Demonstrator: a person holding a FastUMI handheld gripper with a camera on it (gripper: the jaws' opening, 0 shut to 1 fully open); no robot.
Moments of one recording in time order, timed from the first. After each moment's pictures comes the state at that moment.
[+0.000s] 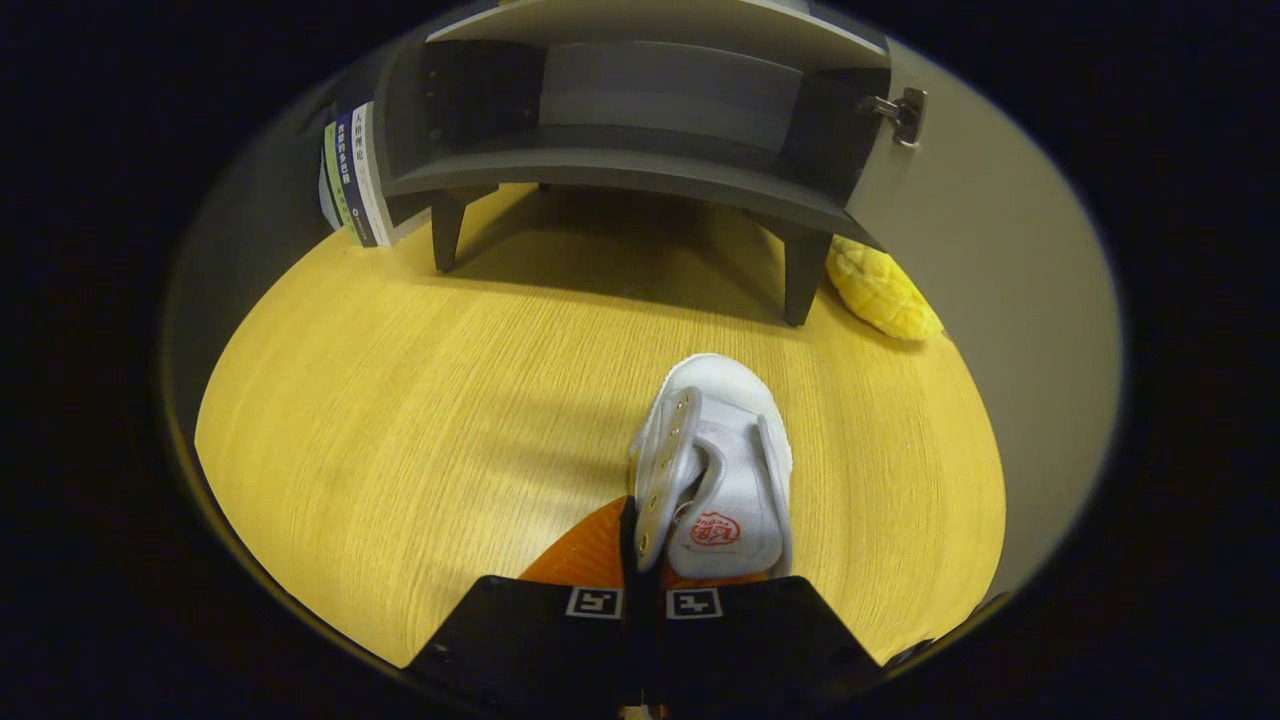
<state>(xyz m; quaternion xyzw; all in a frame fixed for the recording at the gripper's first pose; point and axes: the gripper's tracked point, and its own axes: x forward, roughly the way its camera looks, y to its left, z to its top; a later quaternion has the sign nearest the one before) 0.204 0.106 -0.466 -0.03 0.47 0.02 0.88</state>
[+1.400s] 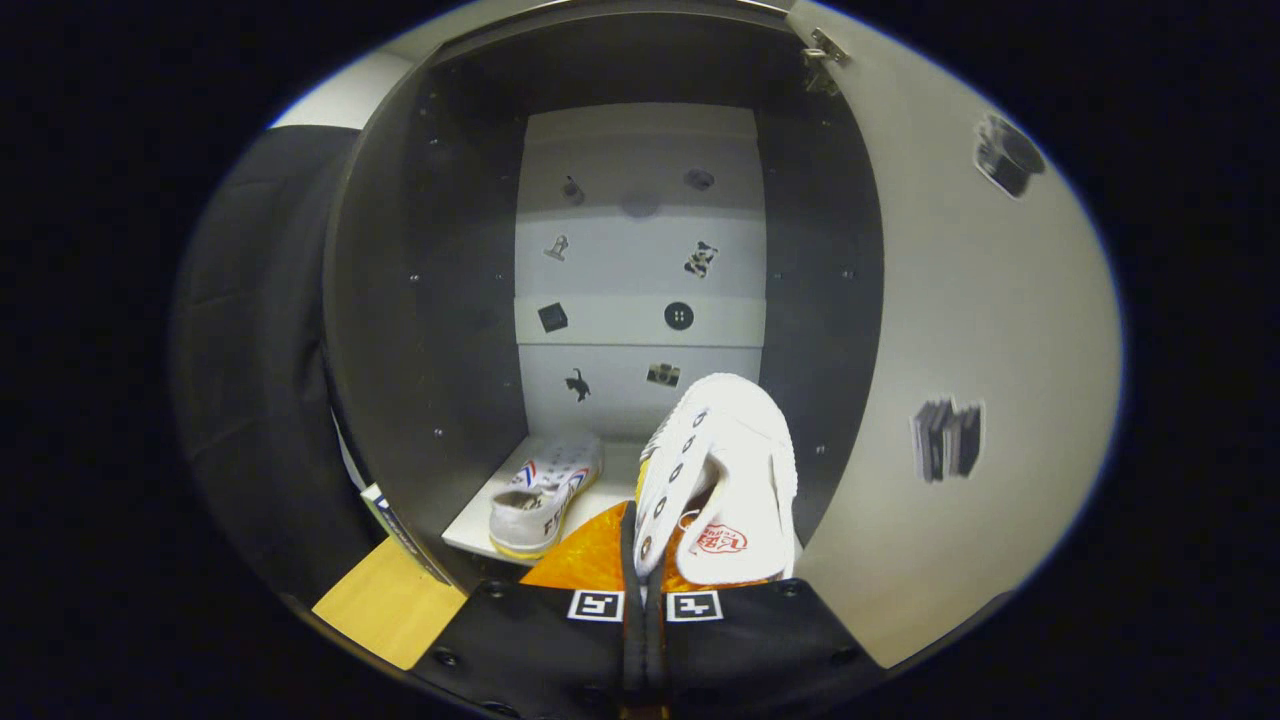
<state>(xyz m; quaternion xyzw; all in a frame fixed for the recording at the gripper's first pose) 0.393 0.102 -0.042 0.00 0.15 -0.01 0.99</state>
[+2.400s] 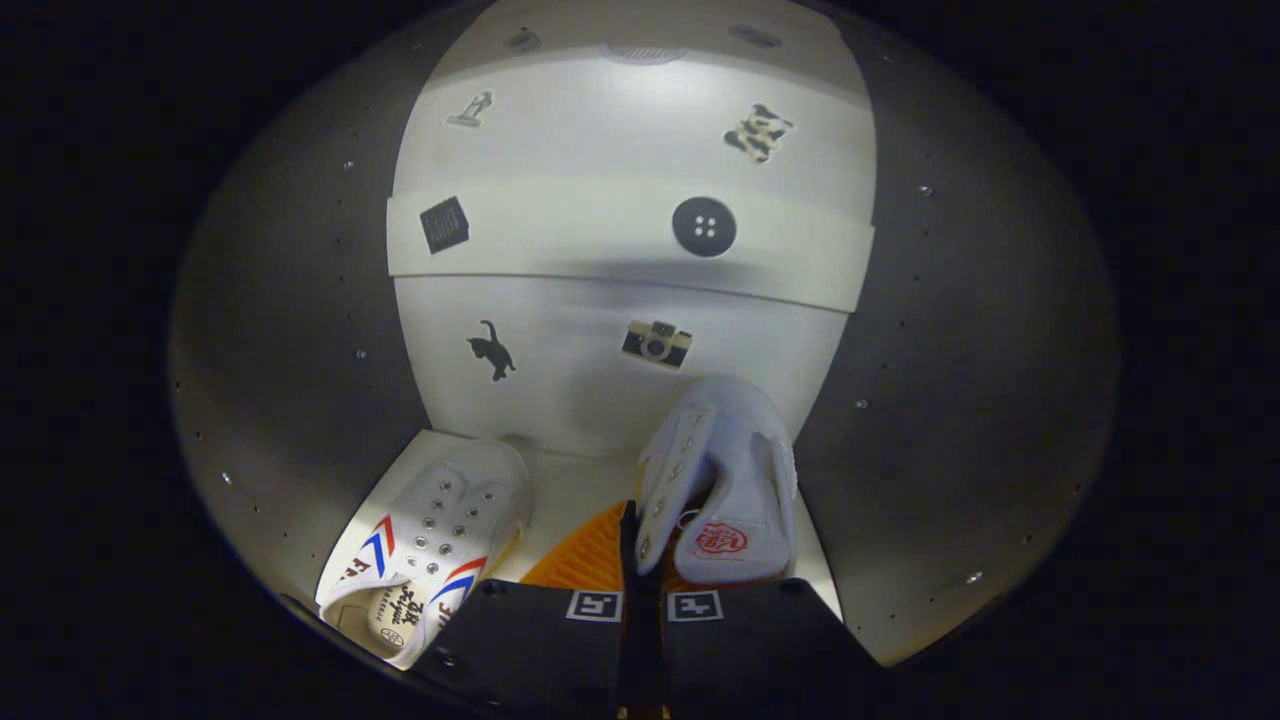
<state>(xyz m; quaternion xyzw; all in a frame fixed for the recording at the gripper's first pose) 0.583 0.093 -0.145 -0.03 0.28 -0.02 0.96</state>
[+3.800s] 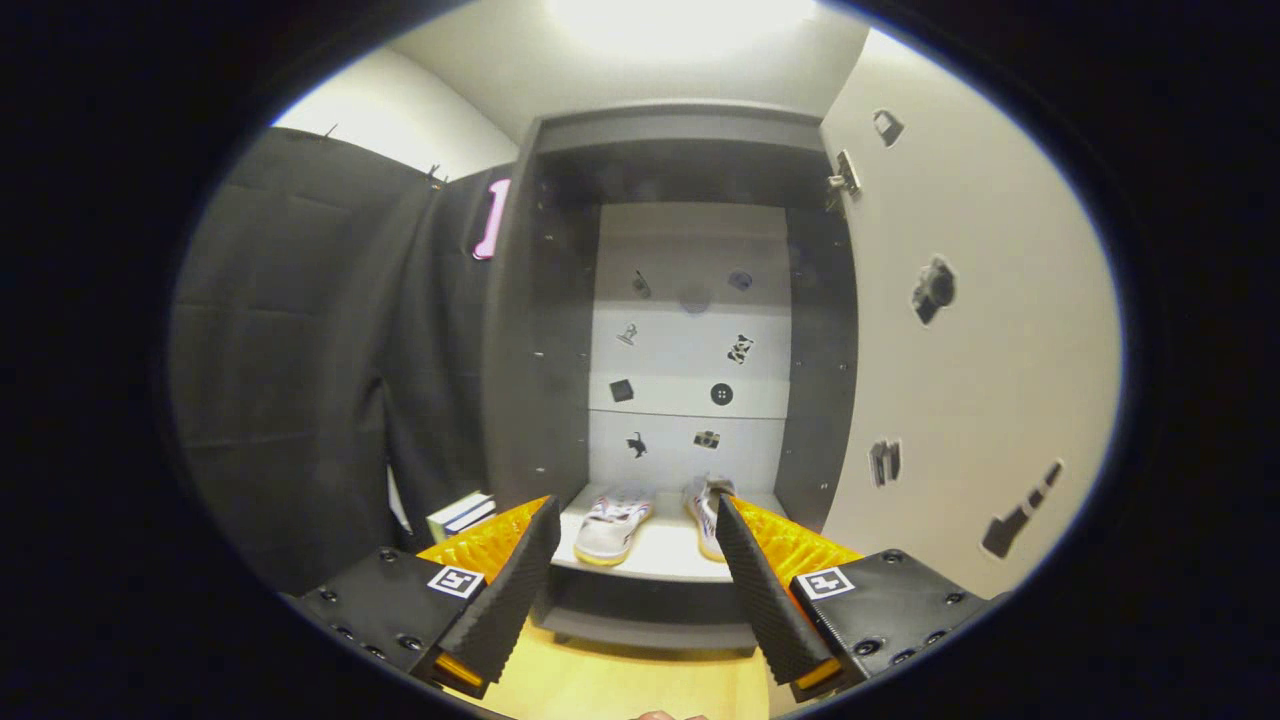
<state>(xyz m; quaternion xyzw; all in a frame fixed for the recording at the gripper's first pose) 0.225 0.163 -0.006 0.00 0.04 0.05 1.00</state>
